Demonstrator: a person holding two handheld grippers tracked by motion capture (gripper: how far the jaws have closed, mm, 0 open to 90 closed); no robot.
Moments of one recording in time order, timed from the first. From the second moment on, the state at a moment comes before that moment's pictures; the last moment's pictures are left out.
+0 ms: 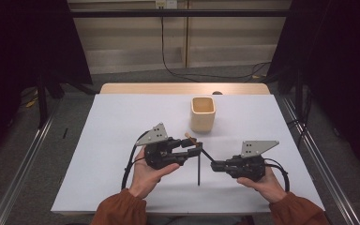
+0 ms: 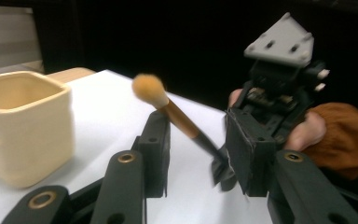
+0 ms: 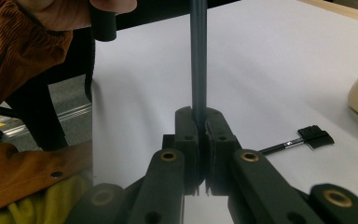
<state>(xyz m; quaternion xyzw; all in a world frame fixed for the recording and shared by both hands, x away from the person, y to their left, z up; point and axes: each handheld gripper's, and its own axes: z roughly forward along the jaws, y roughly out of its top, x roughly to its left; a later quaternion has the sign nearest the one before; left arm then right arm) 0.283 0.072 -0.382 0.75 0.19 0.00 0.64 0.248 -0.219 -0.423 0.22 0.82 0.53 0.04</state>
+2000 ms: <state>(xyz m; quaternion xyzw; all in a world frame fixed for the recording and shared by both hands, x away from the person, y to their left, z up) 0.284 0.095 -0.366 0.75 0.20 -0.02 0.63 0.246 -0.228 -0.417 0.24 0.78 0.57 0.06</state>
